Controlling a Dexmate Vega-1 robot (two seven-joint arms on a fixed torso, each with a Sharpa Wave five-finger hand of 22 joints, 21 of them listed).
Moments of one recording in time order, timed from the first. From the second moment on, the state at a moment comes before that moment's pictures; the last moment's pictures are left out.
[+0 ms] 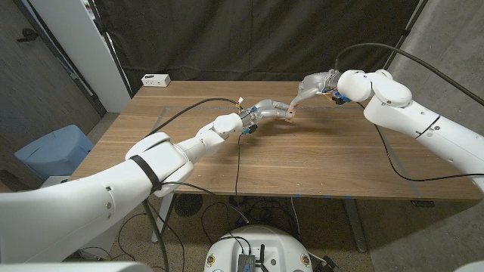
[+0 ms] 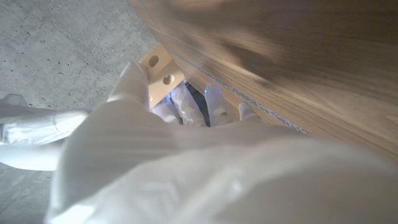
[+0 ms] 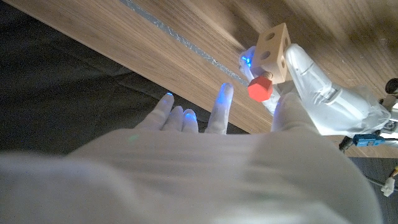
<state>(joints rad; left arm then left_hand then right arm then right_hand) 0.21 0.05 0.86 -0.40 -0.18 -0.61 -0.26 0.94 0.03 0.23 -0.15 0.18 0.86 -0.20 0.19 0.18 0.81 -0.21 0.21 0.22 0.43 -0.03 0.20 0.18 0.06 0.20 0.19 0.17 -0.46 -0.93 -0.67 -1.94 -0.55 -0.37 0.57 0.56 -0.10 0.33 -0.15 0.19 0.49 -0.01 0.72 0.40 0.14 0.13 0.19 0.23 0.09 0.10 0.21 0.24 0.25 0.07 0.19 0.17</state>
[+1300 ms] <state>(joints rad) 0.22 0.05 0.85 -0.41 -0.17 -0.64 -0.28 0.94 0.03 0.23 -0.15 0.18 0.86 -0.20 0.18 0.18 0.81 -0.21 0.21 0.22 0.43 -0.03 0.20 0.18 0.06 0.20 0.19 0.17 -0.52 -0.96 -0.61 -1.95 -0.40 -0.32 0.49 0.80 -0.09 0.45 -0.19 0.20 0.51 -0.09 0.64 0.28 0.09 0.10 0.21 0.23 0.06 0.10 0.21 0.22 0.26 0.07 0.20 0.17</state>
